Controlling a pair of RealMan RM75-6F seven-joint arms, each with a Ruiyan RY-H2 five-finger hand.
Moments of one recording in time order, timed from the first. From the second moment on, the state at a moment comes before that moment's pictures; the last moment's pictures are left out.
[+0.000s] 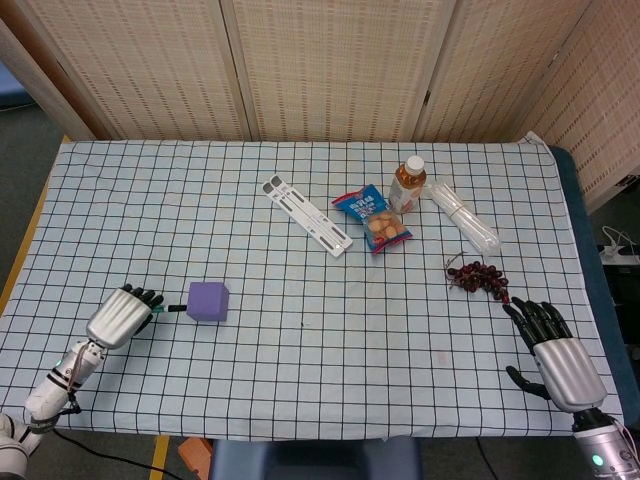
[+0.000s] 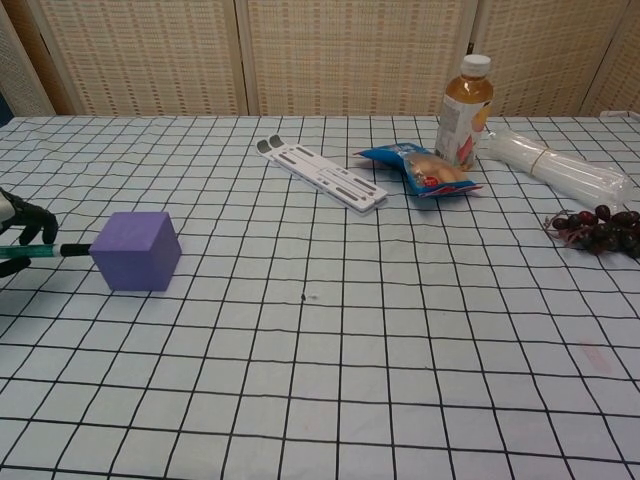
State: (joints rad) left arm -0.46 -1.82 0.15 -0.12 1.75 1.48 -0.31; right arm 0.10 -1.09 -0.04 -1.65 -1.64 1.42 -0.02
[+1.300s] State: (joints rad) left arm -0.59 -1.91 0.13 -0.13 1.70 1.38 -0.29; right arm 0.11 -1.07 -0.04 -1.66 -1.62 1.39 -0.01
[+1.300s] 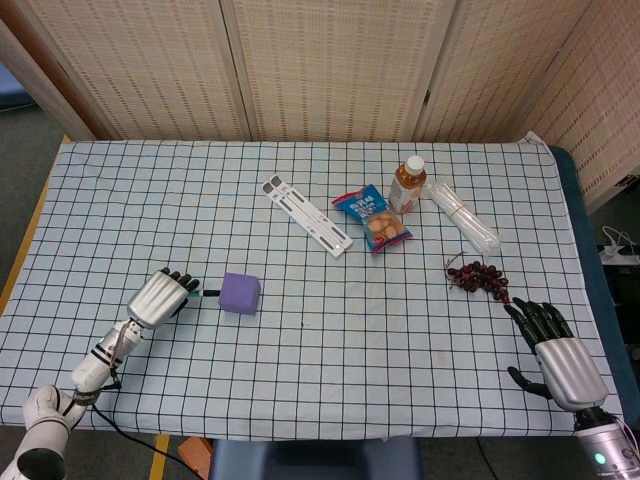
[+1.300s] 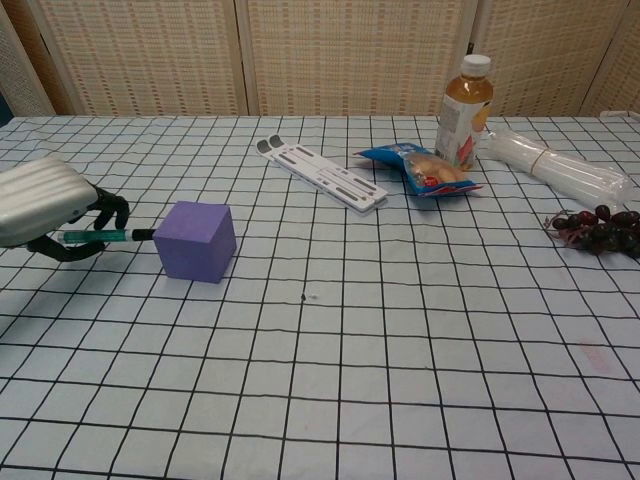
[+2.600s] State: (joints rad) left arm -0.76 -2.04 0.11 -0.16 1.69 1.30 -0.22; right arm 0.11 -1.04 -0.03 -1.65 -1.57 1.38 0.05
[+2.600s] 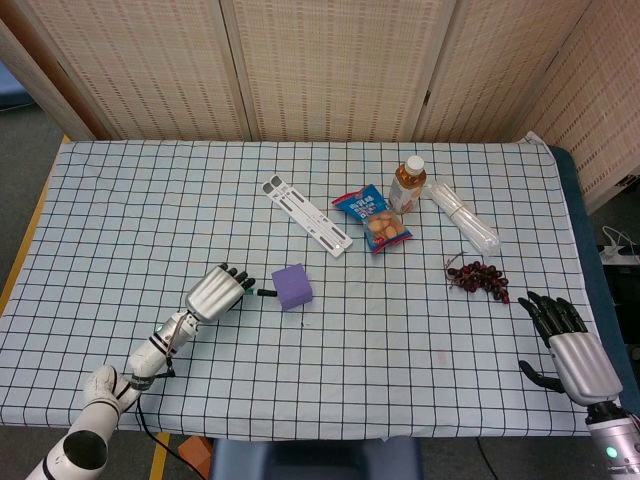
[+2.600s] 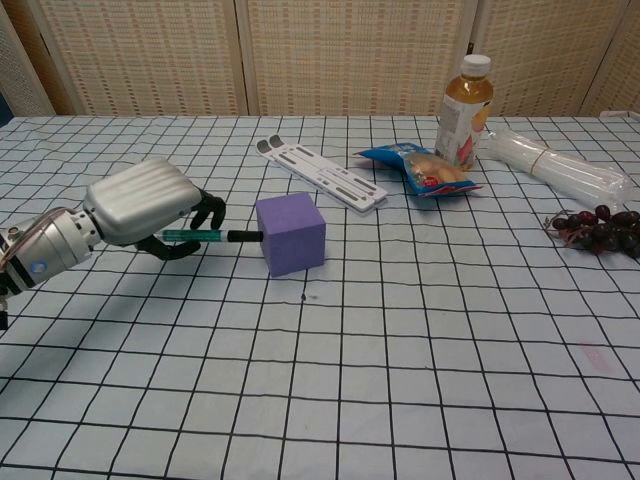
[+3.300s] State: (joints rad) left arm -0.87 -2.10 0.05 -0.15 1.62 1.16 -0.19; right arm 0.13 -1.03 0.00 -1.64 -1.49 1.33 0.09
